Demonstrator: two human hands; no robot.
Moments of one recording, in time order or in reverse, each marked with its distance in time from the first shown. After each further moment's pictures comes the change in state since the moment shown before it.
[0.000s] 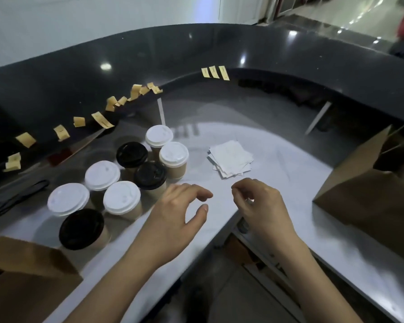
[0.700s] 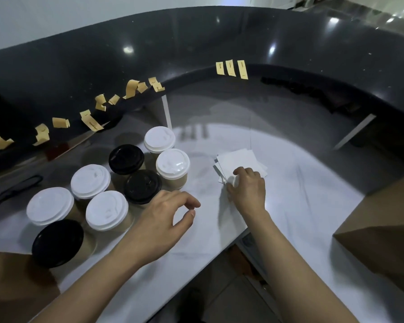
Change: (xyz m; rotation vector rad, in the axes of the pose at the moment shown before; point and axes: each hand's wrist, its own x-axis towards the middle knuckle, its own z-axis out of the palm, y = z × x) left_hand 0.059 -0.045 0.025 0.013 -0.077 -0.213; right_hand 0.153 0.104 0.113 -0.338 -0.008 0.034
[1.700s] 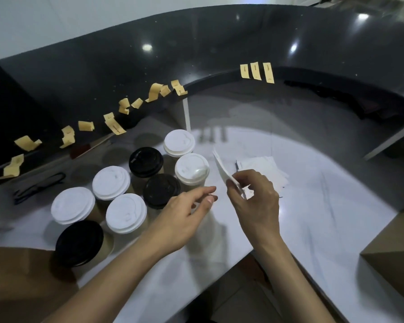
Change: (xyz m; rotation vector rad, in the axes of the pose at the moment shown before) left_hand 0.028 -0.011 -0.005 -0.275 -0.021 -0.166; right_hand -0.047 -0.080 -0.070 0.587 0.175 -0.140
